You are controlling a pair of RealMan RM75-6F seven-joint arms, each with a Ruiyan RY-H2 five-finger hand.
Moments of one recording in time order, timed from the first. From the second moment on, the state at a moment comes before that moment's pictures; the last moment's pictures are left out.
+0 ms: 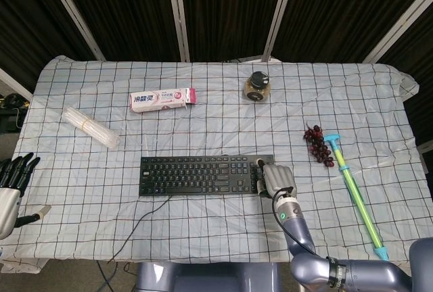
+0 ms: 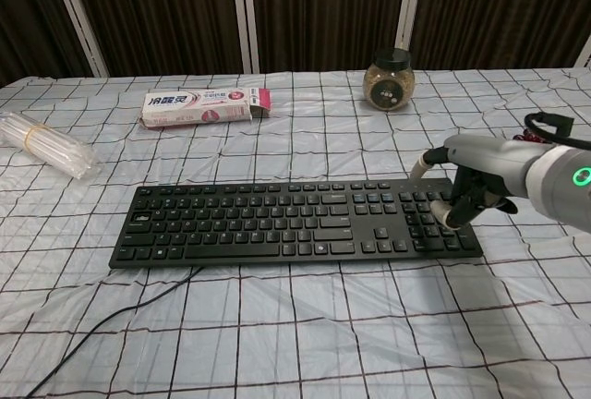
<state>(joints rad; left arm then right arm) -0.07 -1.11 -0.01 -1.58 1.59 1.53 0.00 0.71 -1.60 0.28 -1.86 -0.46 1.24 -0.82</state>
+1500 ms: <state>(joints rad) -0.08 -1.10 0.00 -1.59 1.59 1.52 -0.01 0.77 -1.70 0.23 -1.74 -0.39 1.24 -0.78</state>
